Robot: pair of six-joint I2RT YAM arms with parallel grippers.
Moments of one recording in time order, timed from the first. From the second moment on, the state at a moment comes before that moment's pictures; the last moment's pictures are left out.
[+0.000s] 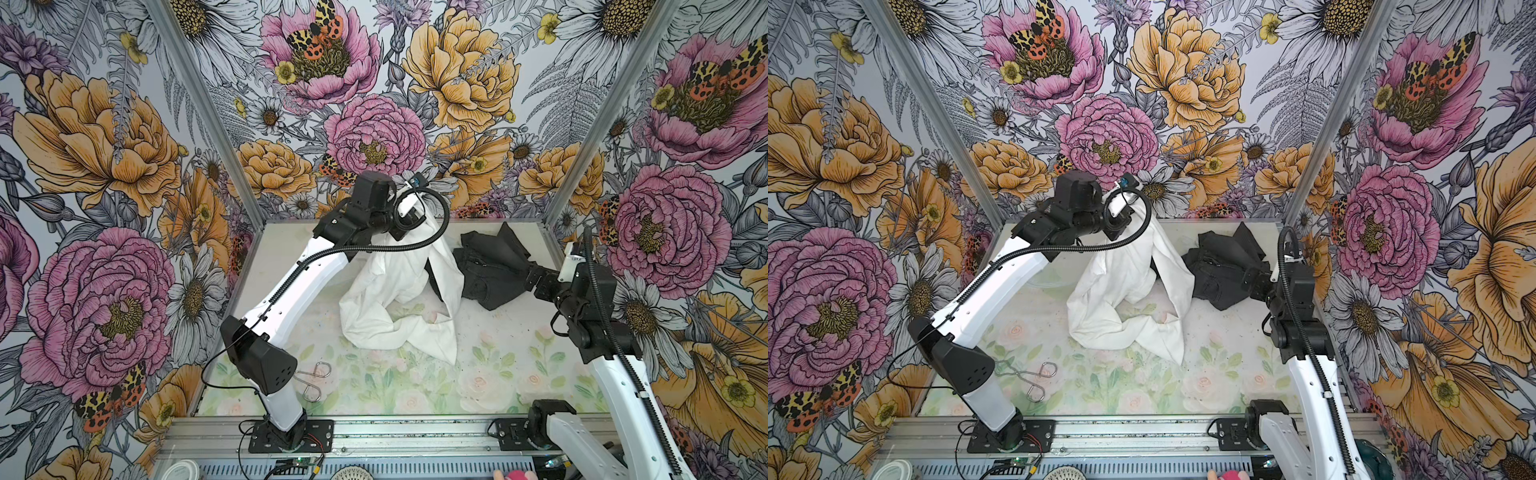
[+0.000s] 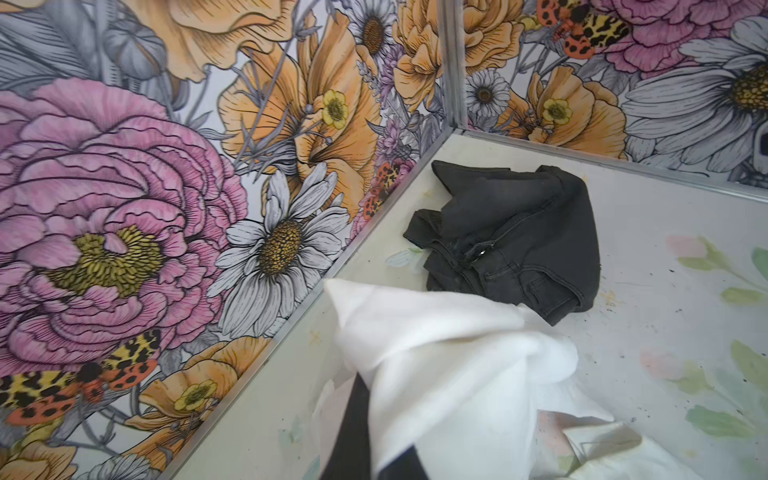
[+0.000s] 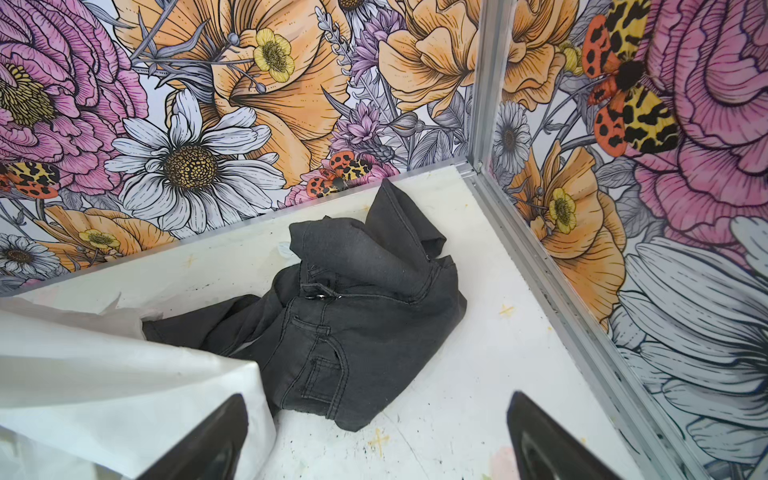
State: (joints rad) left arm -0.57 1.69 1.94 -0.64 0.09 0.38; right arm -0.05 0.83 0.90 -0.53 0.05 0.23
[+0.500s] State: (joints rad) left arm -0.14 1.52 2.01 -0.64 -0.05 0.40; right arm -0.05 0.89 0.90 -0.49 -0.02 0.27
